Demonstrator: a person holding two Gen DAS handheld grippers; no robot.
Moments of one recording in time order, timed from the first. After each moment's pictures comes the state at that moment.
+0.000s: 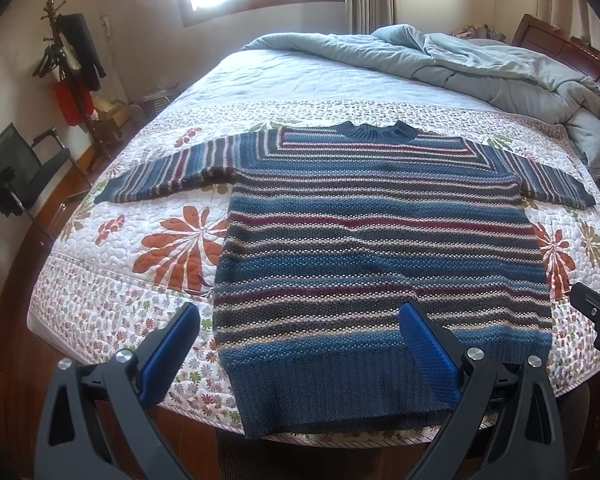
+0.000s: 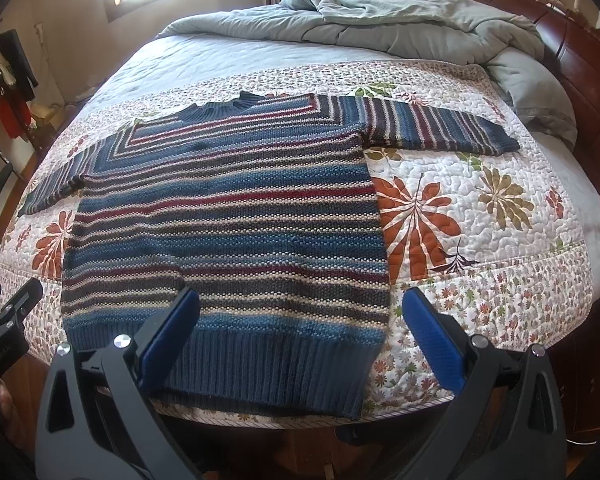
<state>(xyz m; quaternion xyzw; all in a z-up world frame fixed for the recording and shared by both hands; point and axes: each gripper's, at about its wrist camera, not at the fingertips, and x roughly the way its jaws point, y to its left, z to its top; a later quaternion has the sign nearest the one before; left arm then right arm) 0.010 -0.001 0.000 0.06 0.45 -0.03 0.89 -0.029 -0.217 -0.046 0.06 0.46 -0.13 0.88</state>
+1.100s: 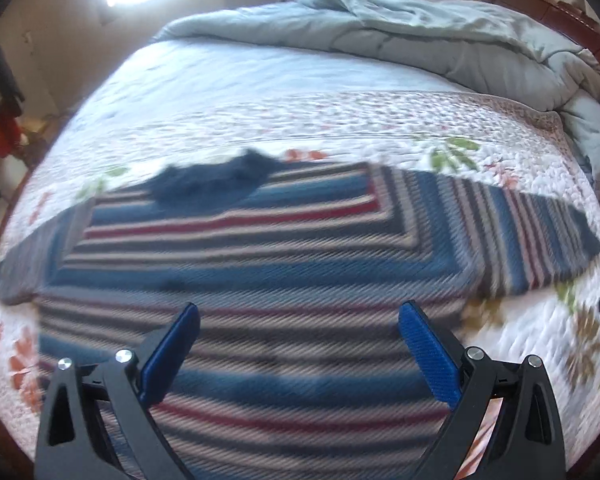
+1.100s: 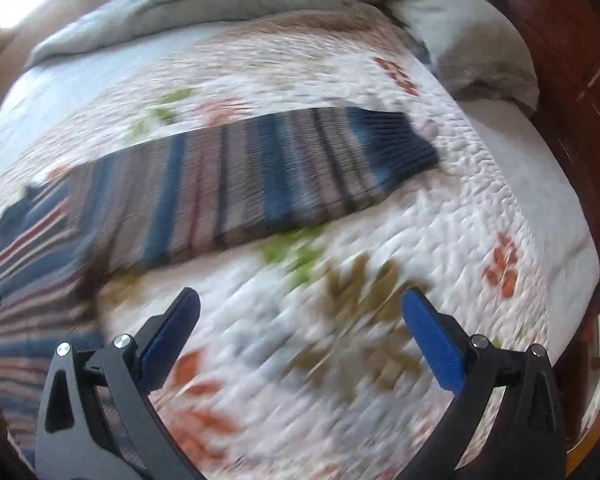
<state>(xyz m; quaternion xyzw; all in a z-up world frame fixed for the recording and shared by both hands) 0.237 -0.295 -0.058 0.08 0.50 -0.11 0.85 0.128 -0.577 -0.080 0.11 0.52 -0.28 0.80</state>
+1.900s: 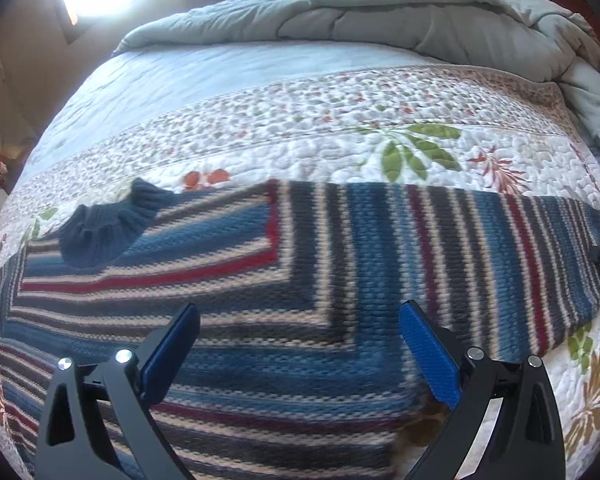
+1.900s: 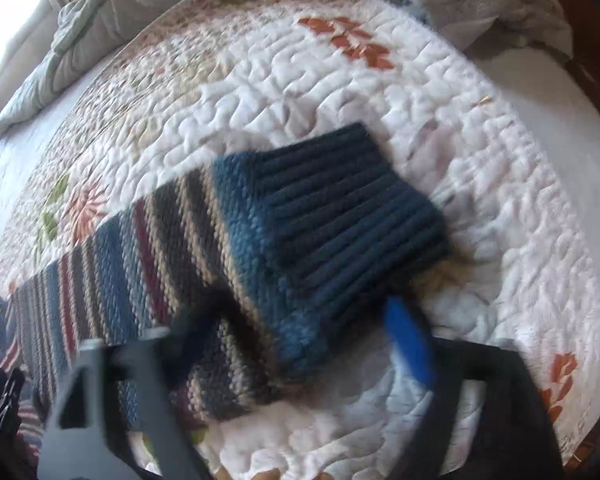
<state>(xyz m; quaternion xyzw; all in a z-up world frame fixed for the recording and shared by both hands) 0.288 -0.385 -0.110 0.12 0.50 -0.12 0.85 0.181 -0.735 -0.146 0.22 0.52 -0.27 0.78</state>
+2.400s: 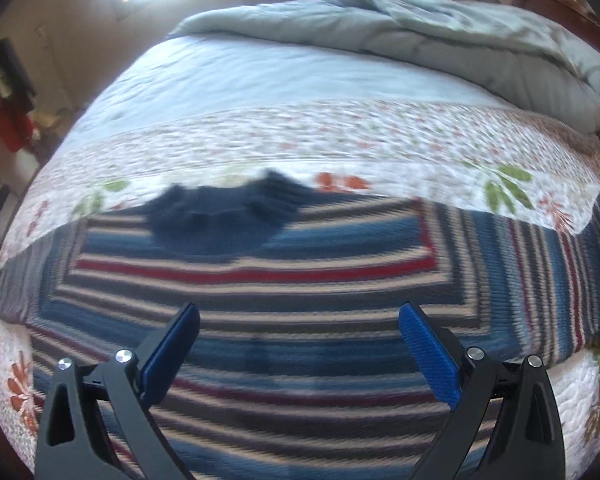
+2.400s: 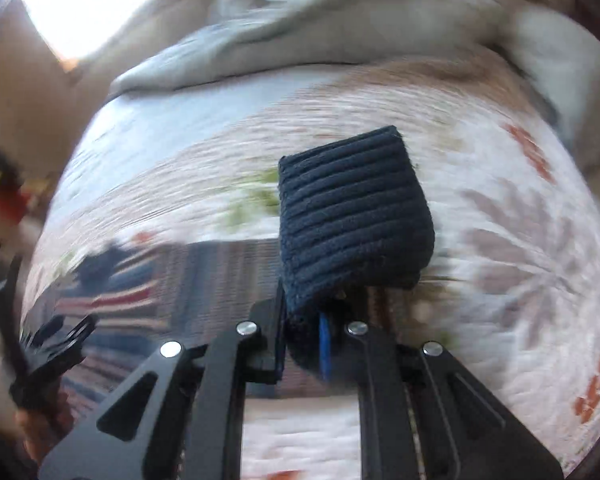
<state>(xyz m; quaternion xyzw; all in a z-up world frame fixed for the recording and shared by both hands) 0.307 -0.256 -0.082 0.07 0.50 -0.05 0.86 0.225 -0.548 -0.054 0.16 0.46 -0.06 0.87</state>
